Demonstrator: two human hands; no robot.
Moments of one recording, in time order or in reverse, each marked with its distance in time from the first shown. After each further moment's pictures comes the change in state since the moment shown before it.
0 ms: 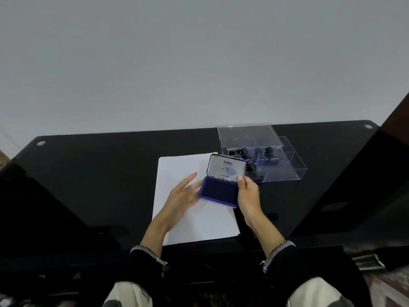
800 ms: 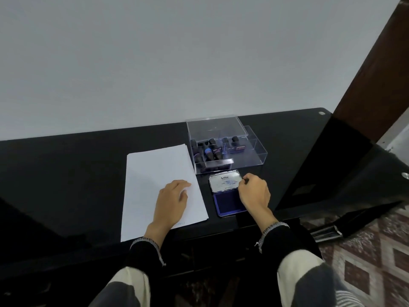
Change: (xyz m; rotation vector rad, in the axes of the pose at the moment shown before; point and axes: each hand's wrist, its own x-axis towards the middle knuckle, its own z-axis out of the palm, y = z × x) left_hand 0.003 -0.050 0.047 1.153 0.200 0.443; right_hand -0.006 0.007 -0.099 -0.846 0.325 -0.060
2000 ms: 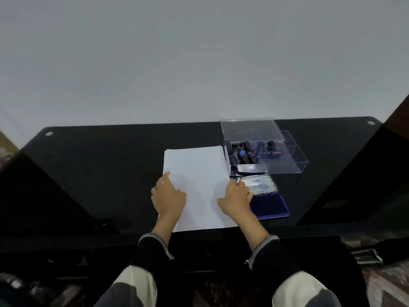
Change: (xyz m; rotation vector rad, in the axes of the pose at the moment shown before) left_hand -0.004 -0.024 -0.062 0.049 0.208 -0.691; right_hand -0.058 -0.096 0.060 -0.227 -0.388 -0.206
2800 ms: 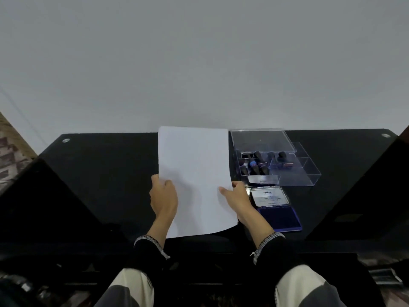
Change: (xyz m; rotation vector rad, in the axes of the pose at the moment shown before) left_hand 0.016 0.002 -0.039 -0.492 0.167 -0.068; right_hand 0.025 -0.018 0.001 0.924 -0.126 0.087
